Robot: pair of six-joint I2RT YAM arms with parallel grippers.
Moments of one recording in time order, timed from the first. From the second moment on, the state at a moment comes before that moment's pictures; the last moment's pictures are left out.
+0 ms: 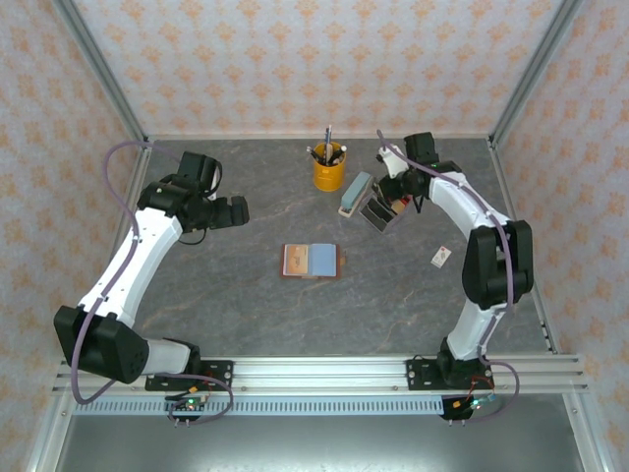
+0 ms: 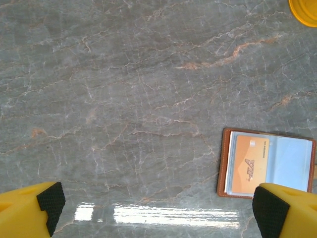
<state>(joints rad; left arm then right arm) -0.18 1.34 1.32 -1.06 -0.03 -0.39 0.19 1.81 1.44 -0.59 -0.27 -0.30</state>
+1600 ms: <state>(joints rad) -0.18 1.35 1.15 -0.96 0.11 -0.46 0.34 1.54 1.31 -0.62 -0.19 0.31</state>
